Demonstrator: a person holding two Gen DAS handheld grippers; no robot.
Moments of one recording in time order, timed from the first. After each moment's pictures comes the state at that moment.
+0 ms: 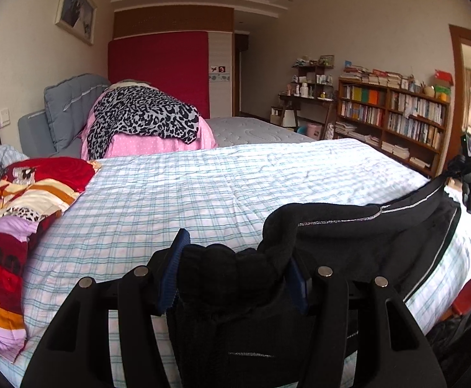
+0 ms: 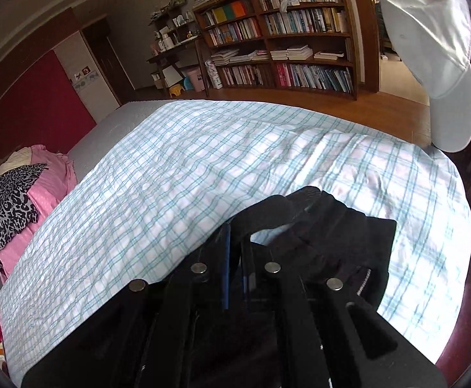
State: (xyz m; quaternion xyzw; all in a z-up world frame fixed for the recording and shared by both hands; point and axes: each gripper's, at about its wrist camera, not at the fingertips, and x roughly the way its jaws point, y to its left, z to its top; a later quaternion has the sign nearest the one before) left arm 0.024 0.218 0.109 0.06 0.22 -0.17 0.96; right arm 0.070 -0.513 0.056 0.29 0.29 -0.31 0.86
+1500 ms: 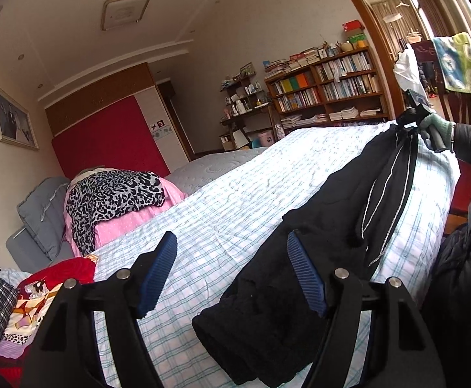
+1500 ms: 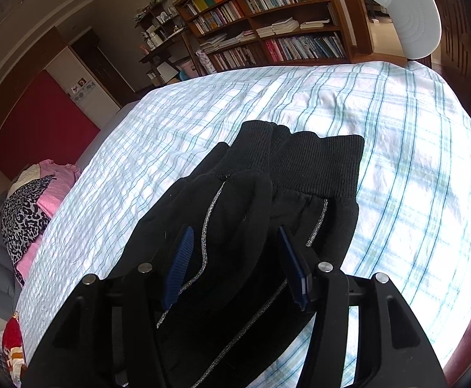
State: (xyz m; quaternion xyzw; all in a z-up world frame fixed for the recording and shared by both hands) left arm -0.042 0.210 0.121 0.24 0.11 -0.26 0.93; right arm 0.007 -0.533 -0.007 0.37 0.29 -0.28 0.84
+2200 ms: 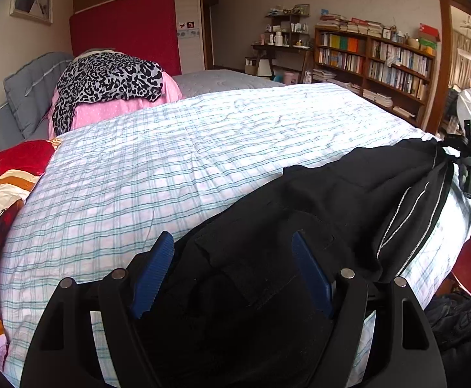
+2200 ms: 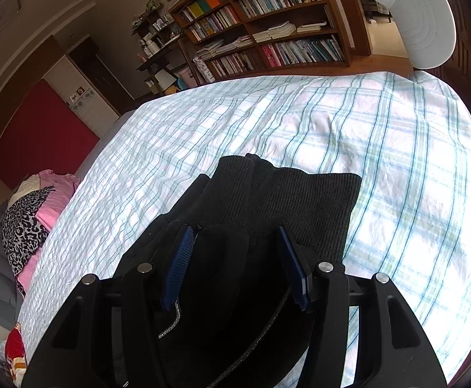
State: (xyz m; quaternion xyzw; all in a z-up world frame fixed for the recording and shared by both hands) left arm 0.062 0.151 0.067 0.10 0.33 -0.21 0.92; right arm 0.019 -0.574 -0.014 0.37 0.27 -0.28 0.84
